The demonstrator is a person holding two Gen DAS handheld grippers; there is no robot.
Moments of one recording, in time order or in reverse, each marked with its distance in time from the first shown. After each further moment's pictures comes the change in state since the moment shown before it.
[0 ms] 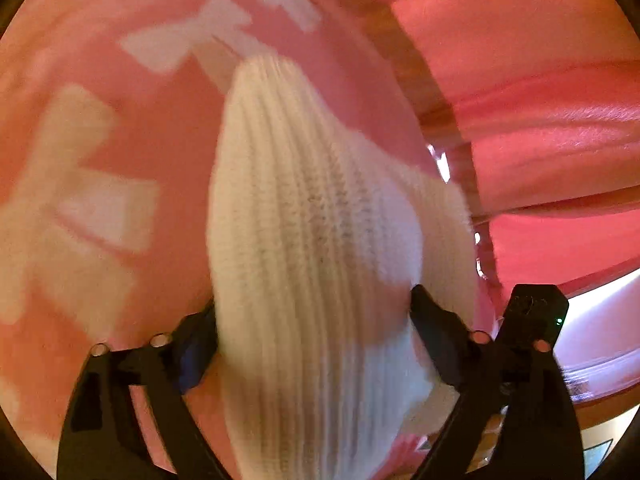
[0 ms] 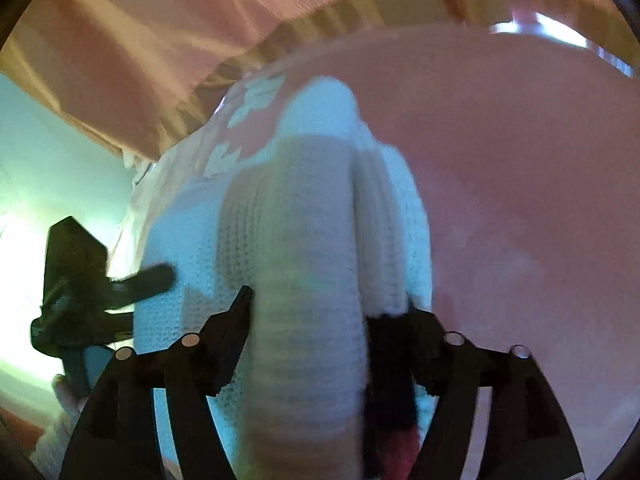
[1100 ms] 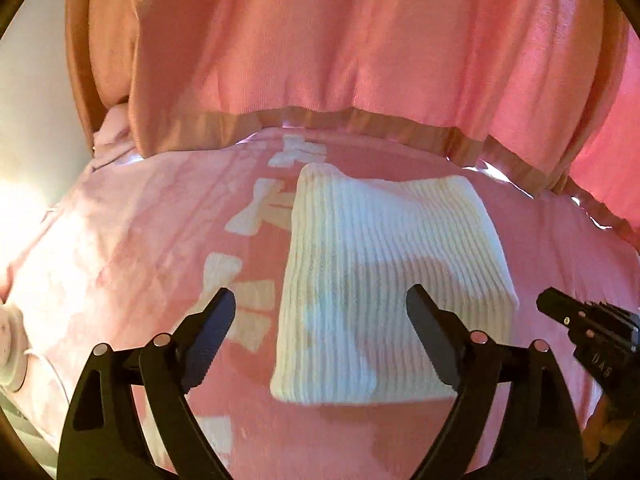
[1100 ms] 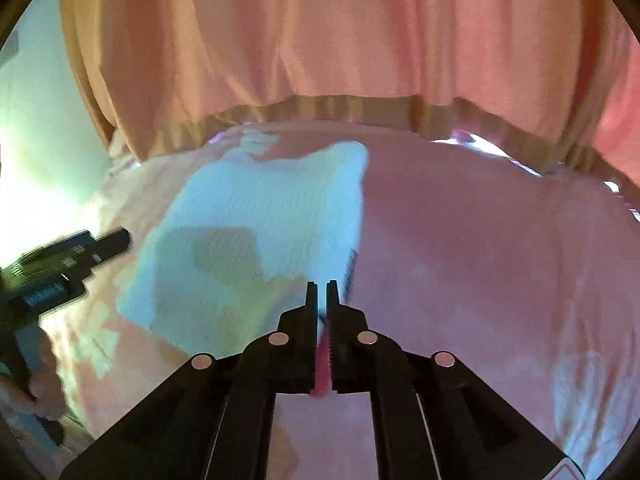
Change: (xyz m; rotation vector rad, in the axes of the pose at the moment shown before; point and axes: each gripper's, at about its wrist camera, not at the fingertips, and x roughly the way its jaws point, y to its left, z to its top) left arm -0.085 -0.101 -0.089 0.485 -0.455 0.548; right arm -0.100 0.075 -0.090 -0.251 -0.294 -0.391
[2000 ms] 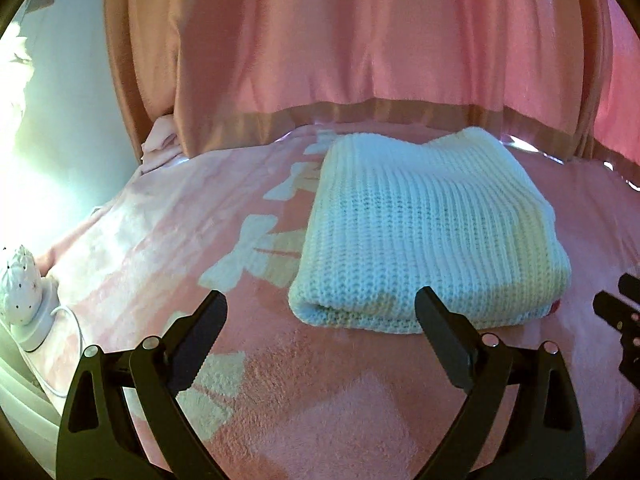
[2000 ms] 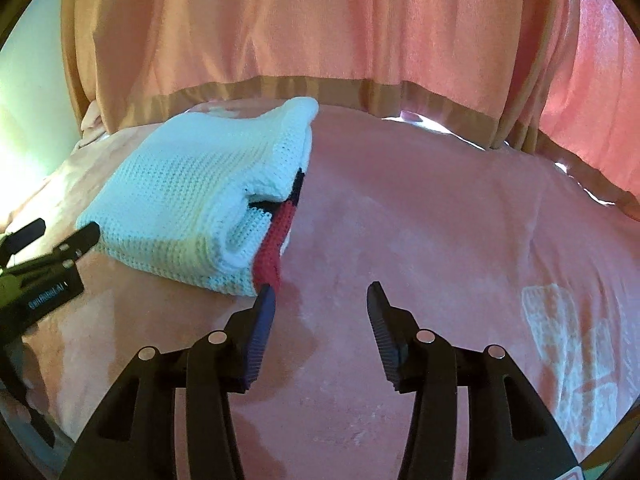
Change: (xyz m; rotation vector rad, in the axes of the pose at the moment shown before) left arm -0.006 -0.019 -0.079 0.068 -0.121 0.198; right arm -0.008 -0.006 -0.076 -0.010 -0.047 -0.156
